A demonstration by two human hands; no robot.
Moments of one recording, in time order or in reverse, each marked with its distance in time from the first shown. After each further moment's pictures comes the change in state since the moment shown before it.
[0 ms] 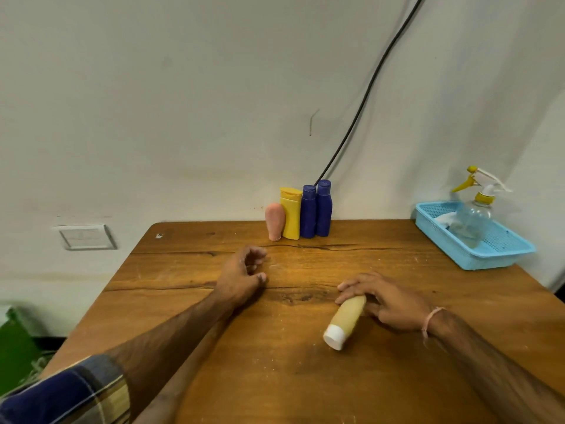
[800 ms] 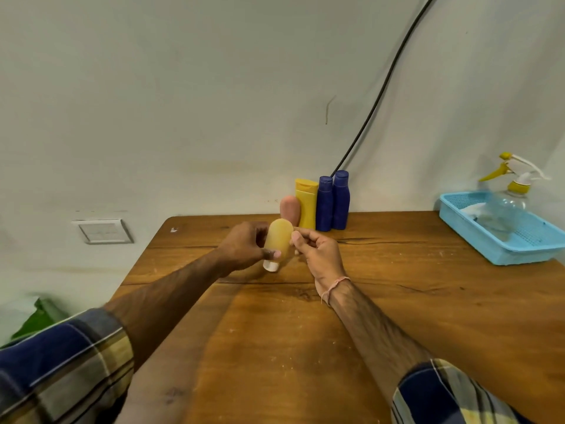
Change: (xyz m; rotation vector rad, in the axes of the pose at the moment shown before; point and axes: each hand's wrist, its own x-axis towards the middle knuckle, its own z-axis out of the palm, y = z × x) left_hand 0.038 0.027 -0.040 0.330 -0.126 0.045; right_hand 0.134 -0.103 0.049 1.212 0.632 0.139
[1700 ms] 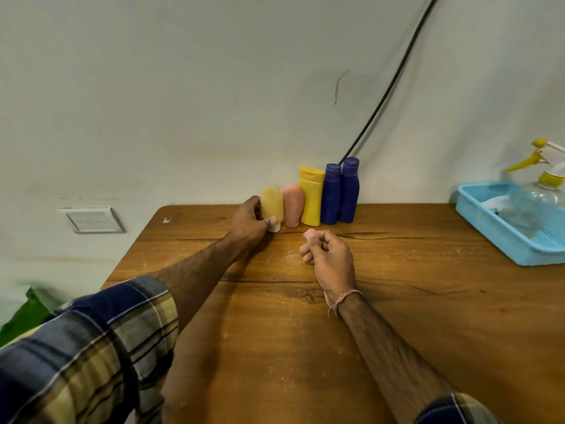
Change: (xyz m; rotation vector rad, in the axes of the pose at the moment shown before) left_hand 0.075 -0.036 0.028 -0.284 0.296 -0.120; right_hand 0.006 0.025 -0.006 -0.226 0.141 -0.068
